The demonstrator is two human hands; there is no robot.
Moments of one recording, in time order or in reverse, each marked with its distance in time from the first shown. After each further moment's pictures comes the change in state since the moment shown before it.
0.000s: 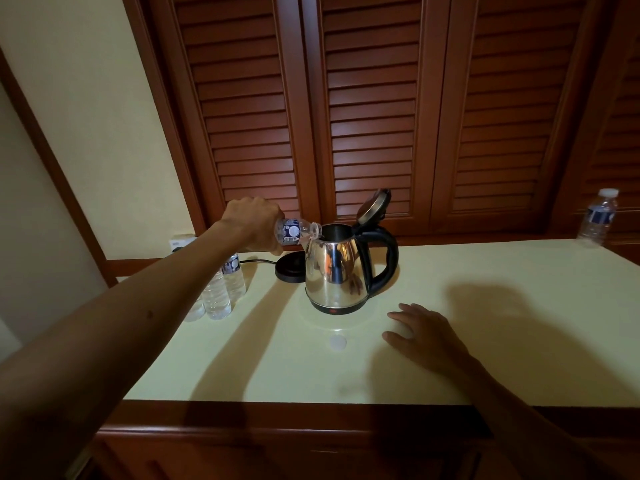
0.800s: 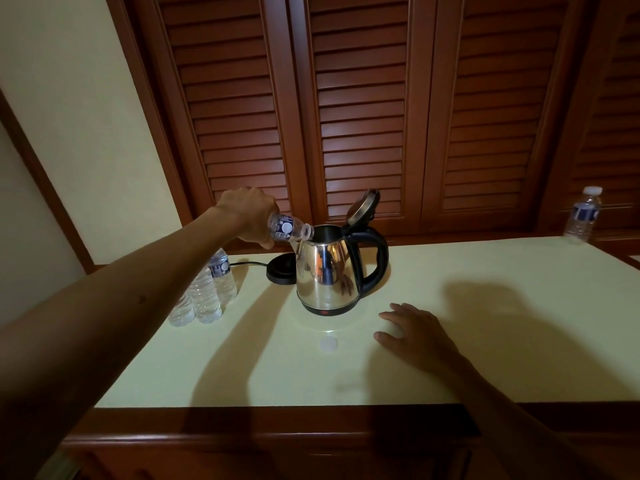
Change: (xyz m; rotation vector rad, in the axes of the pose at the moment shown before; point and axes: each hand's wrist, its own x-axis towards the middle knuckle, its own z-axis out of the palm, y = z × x) left_hand 0.018 0.001 -0.012 0.077 -0.016 0.075; right_hand -0.002 -0.002 -0.001 0.000 0.017 0.011
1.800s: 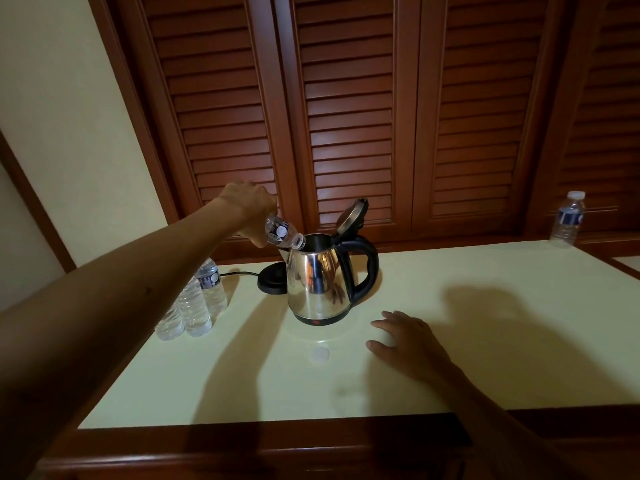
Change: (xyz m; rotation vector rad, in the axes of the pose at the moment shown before) left_hand 0.027 0.001 -0.018 0.207 0.010 0.090; right_hand 0.002 0.005 0.005 0.030 -0.003 0.016
